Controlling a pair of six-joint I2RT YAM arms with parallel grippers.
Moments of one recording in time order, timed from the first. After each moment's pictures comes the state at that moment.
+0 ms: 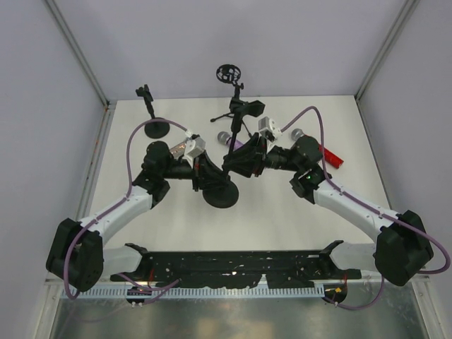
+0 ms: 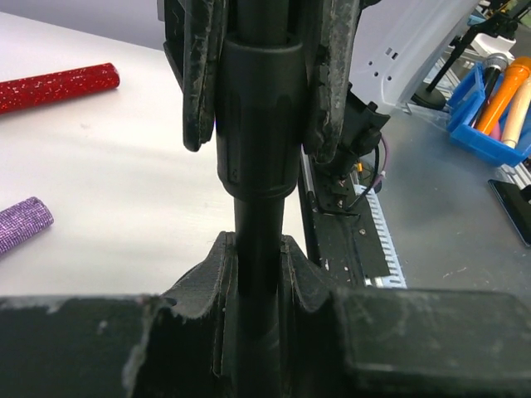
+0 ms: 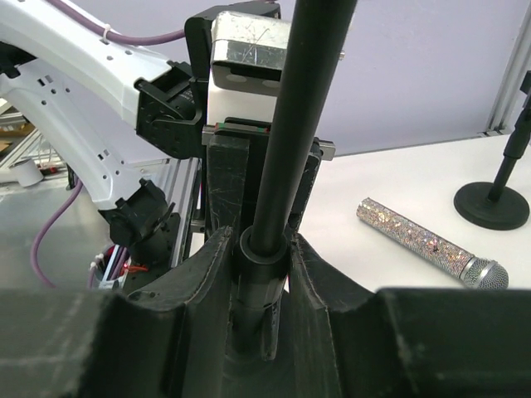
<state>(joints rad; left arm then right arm) -0.48 1.23 0.71 0.54 1.15 -0.27 0.60 1.25 0.82 0.69 -0.85 0.30</state>
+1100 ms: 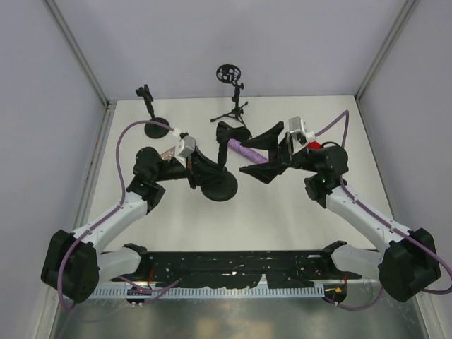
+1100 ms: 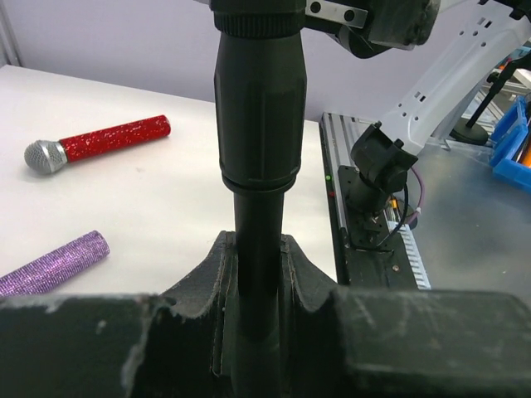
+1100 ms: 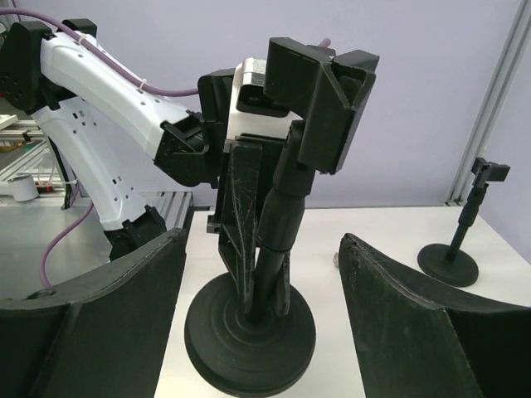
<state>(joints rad) -0.45 1.14 0.66 0.67 1.04 -0.32 0.46 1.13 0.75 0.96 -0.98 0.45</state>
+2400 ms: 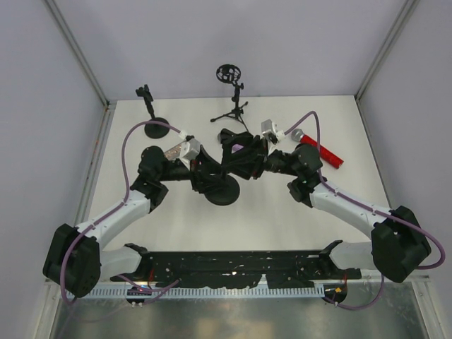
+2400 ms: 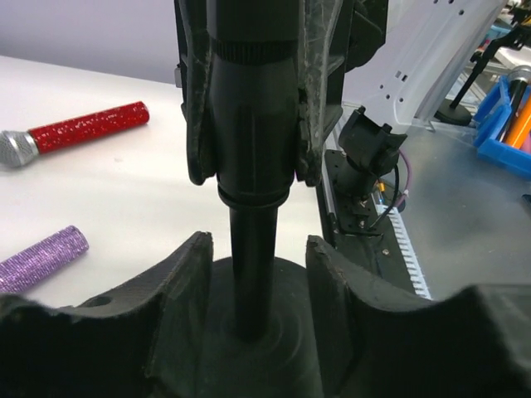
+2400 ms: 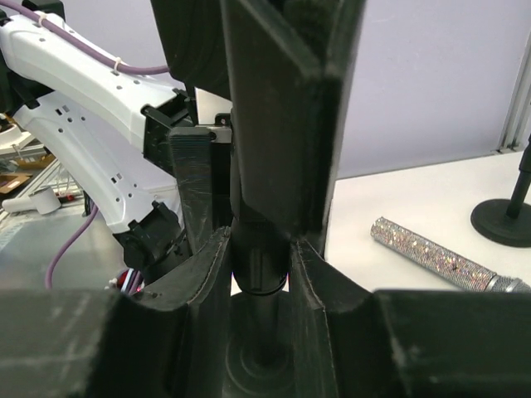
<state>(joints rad) -0.48 1.18 0.66 0.66 1.08 -0.28 0.62 1.28 0.75 0.94 -0.83 0.44</state>
